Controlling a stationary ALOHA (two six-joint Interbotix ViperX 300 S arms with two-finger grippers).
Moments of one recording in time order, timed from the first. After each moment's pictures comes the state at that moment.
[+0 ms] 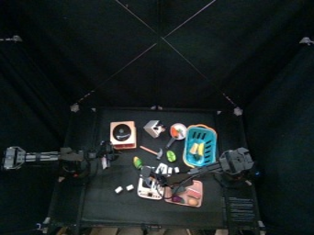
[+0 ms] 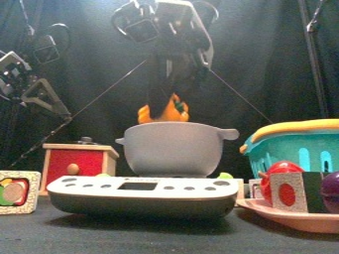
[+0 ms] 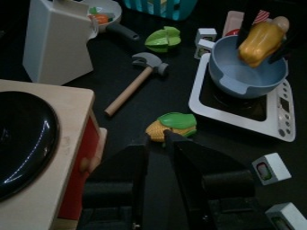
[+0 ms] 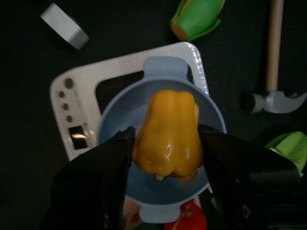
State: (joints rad) left arm 0.19 -0.85 1.28 0.32 0.04 -0.35; right arm 0.21 0.20 0.10 -0.39 0.83 0.82
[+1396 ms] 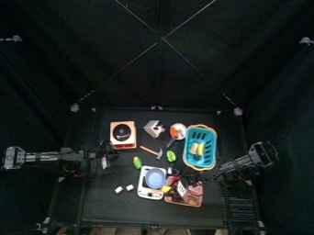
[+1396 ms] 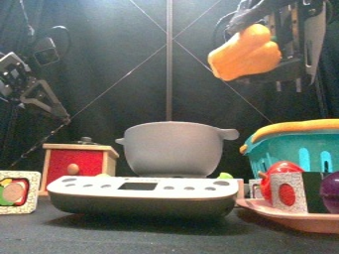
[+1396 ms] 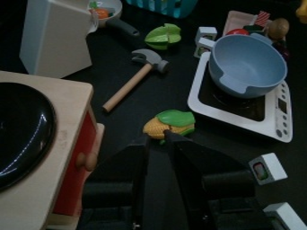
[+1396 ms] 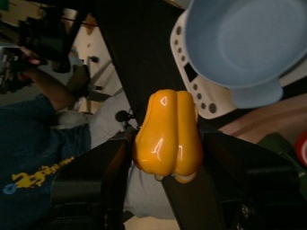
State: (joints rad) left arm 0.19 -0.85 1.29 0.29 0.04 -0.35; right arm 0.28 -0.20 0.76 -0.11 0.06 1.18
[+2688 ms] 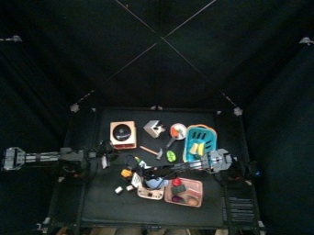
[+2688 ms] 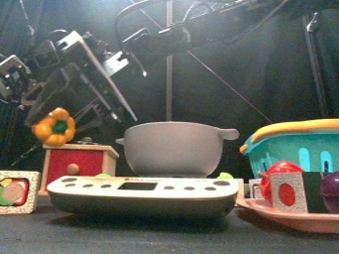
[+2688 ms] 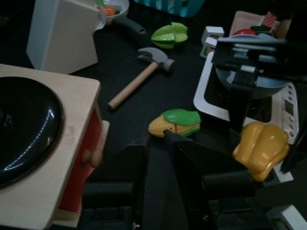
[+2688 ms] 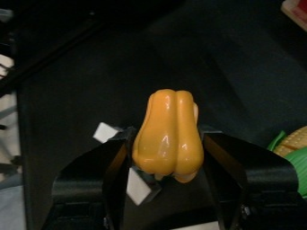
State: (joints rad) left arm 0.23 -0.85 1.30 0.29 0.04 -0.35; right arm 0.09 0.57 -0.15 -0.67 0.25 1.17
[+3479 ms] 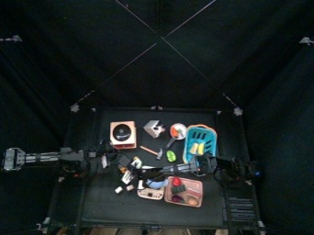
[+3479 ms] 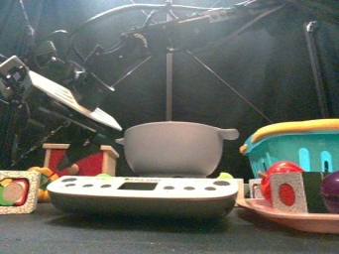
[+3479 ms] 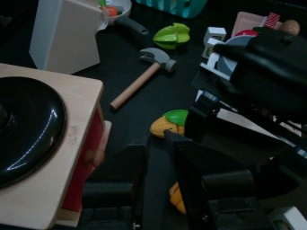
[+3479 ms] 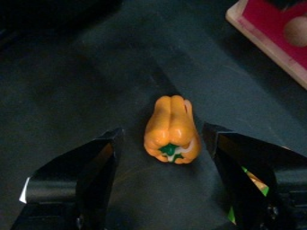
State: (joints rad) left arm 0.22 -0.85 1.30 0.29 0.03 -0.35; right arm 0.12 0.72 -0.44 -0.70 0.63 1.17
